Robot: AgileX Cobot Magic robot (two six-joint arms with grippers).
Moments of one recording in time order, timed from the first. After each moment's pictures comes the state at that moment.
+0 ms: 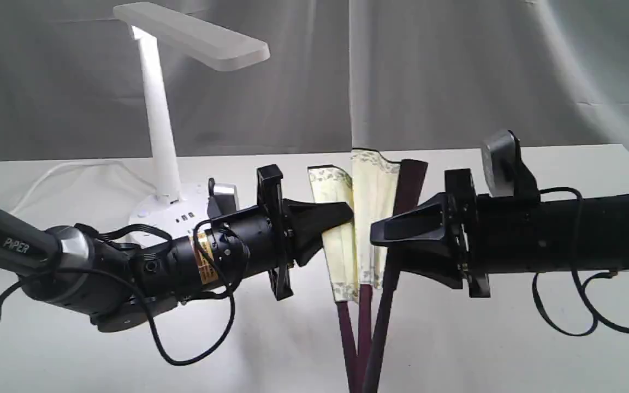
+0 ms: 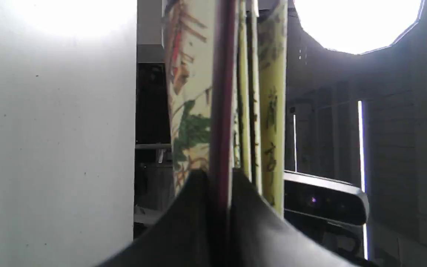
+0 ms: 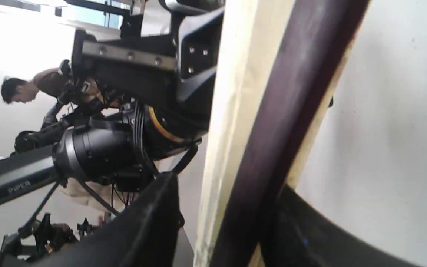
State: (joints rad) left arm -0.38 2.27 -1.11 0.84 -1.22 -1.98; right arm 0.05 1.90 -0.92 1.61 1.20 -1.11
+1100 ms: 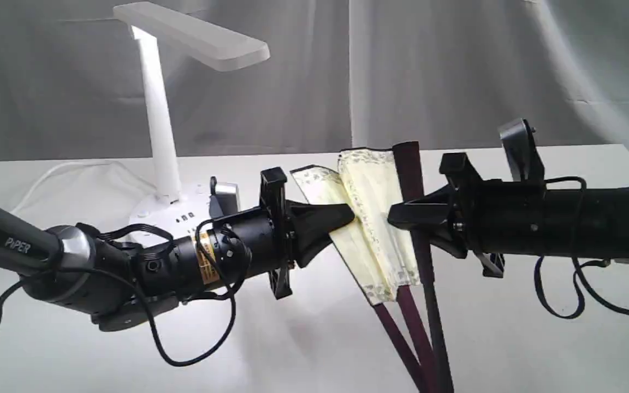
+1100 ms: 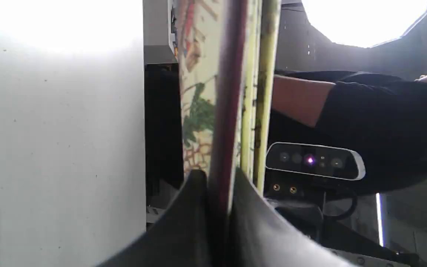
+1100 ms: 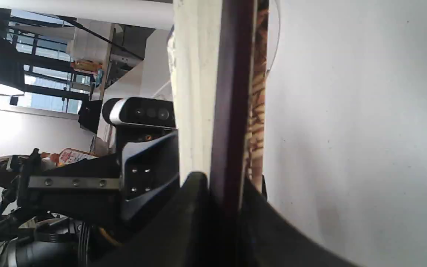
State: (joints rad) left arm -0.38 2.27 -1.12 0.84 -1.20 -1.95; right arm 0.04 1.90 -0.93 1.75 0.99 -1.16
